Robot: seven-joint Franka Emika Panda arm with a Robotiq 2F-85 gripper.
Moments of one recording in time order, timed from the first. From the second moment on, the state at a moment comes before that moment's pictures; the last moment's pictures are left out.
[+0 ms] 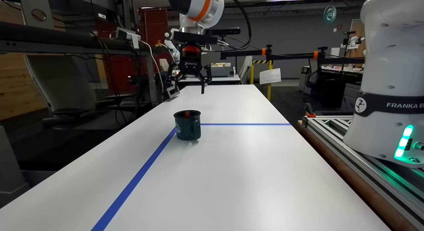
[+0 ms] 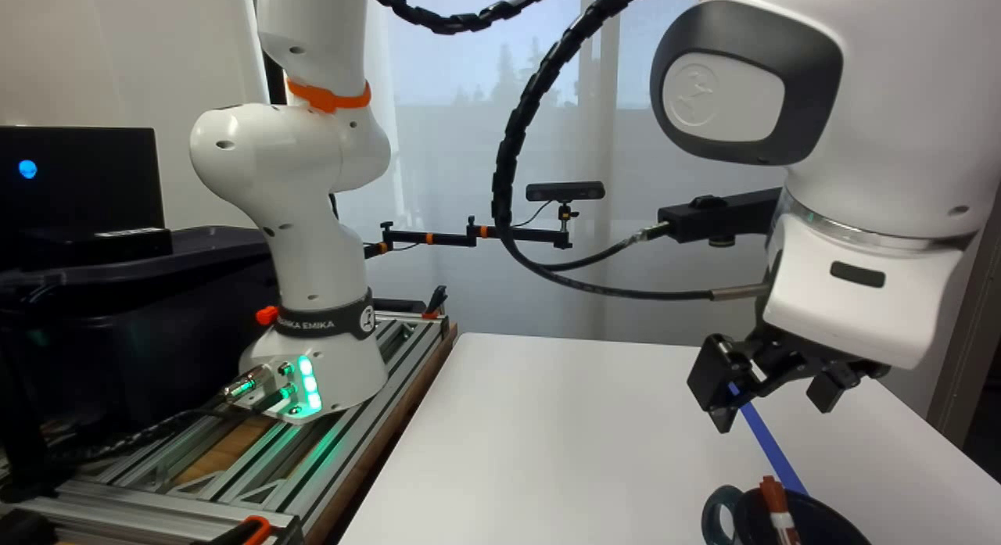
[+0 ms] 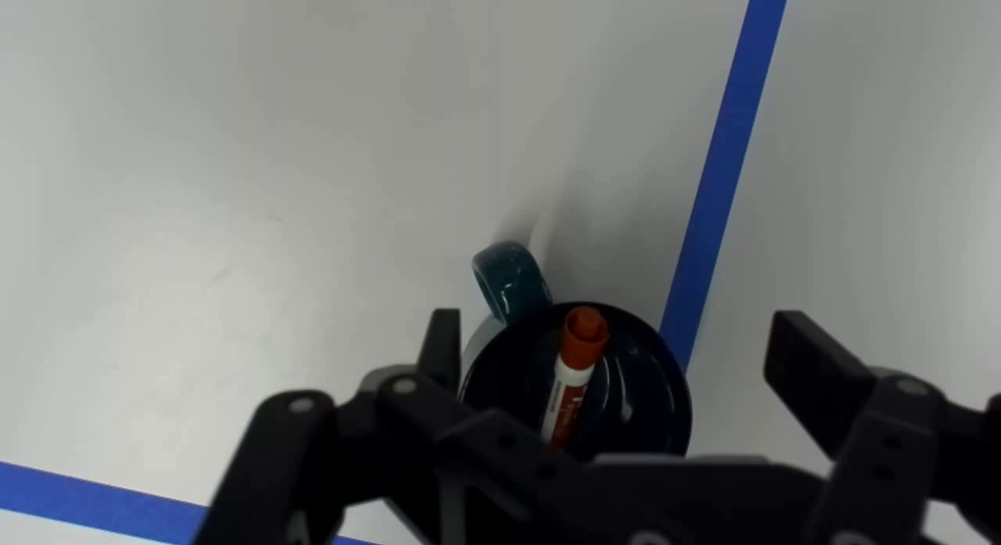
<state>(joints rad) -0.20 0.25 -0.21 -2.15 0.48 2.21 0.51</state>
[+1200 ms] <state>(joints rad) -0.23 0.40 -0.22 -2.03 0.49 2.22 0.53</state>
